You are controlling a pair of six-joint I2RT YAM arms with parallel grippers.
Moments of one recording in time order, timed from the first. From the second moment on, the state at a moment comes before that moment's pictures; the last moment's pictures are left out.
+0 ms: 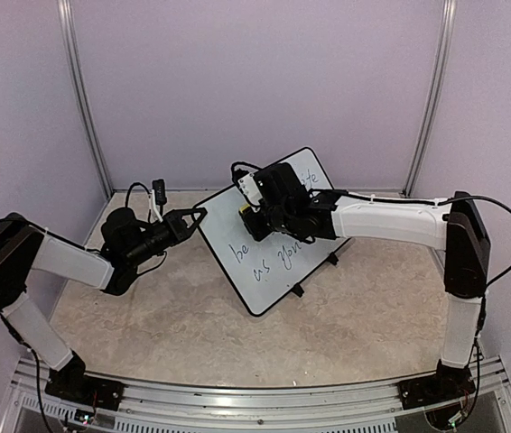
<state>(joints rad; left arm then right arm) -0.52 1.62 0.60 1.11 0.32 -0.76 0.92 1.94 1.58 -0.21 0.31 -0.03</state>
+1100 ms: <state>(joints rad) -0.52 1.61 0.60 1.11 0.33 -0.76 0.93 1.86 1.37 -0.17 0.27 0.01</state>
